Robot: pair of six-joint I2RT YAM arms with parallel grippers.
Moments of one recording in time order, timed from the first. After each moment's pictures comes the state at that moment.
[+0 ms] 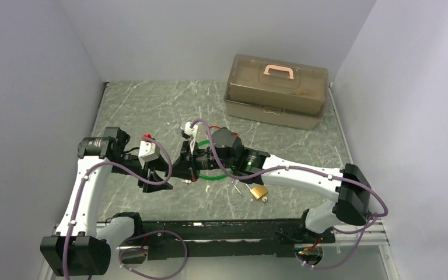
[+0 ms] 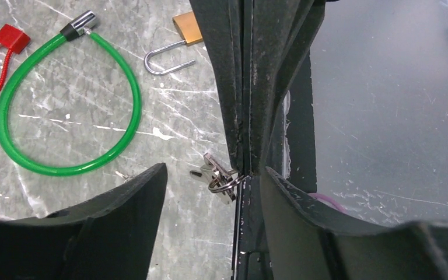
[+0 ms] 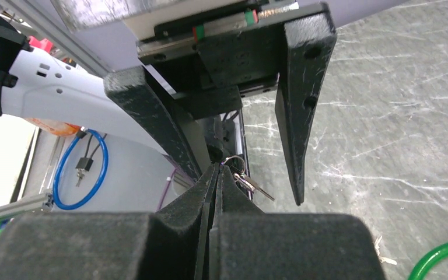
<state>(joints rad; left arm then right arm) 0.02 1.03 1.05 -1.55 1.22 1.35 1.14 1.47 1.17 0.17 -0.43 0.35</state>
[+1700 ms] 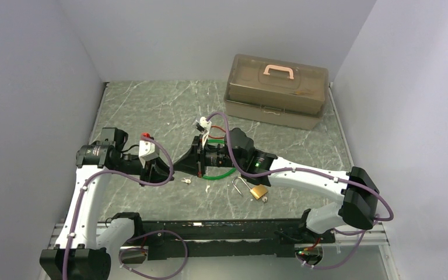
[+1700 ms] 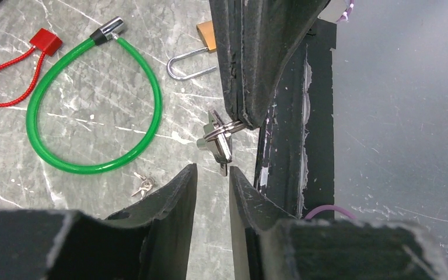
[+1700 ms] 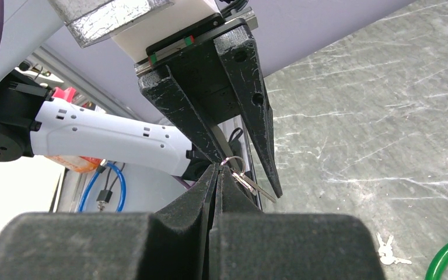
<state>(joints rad) 0.01 0.95 0.99 -1.36 1.22 1.15 1.09 1.40 1.05 0.33 -0.41 0.50</state>
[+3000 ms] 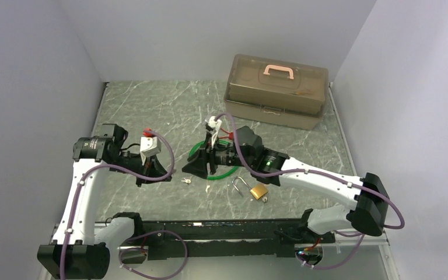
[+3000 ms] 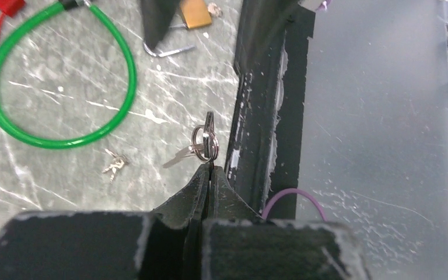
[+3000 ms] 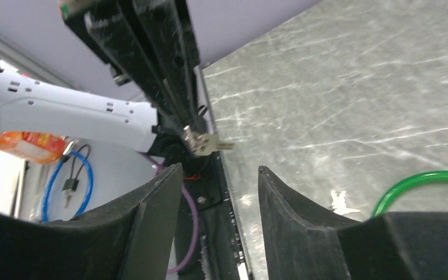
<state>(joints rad) 0.00 1.00 1.11 -1.54 1.16 1.14 1.06 1.32 1.01 0.17 -0.37 0.42</state>
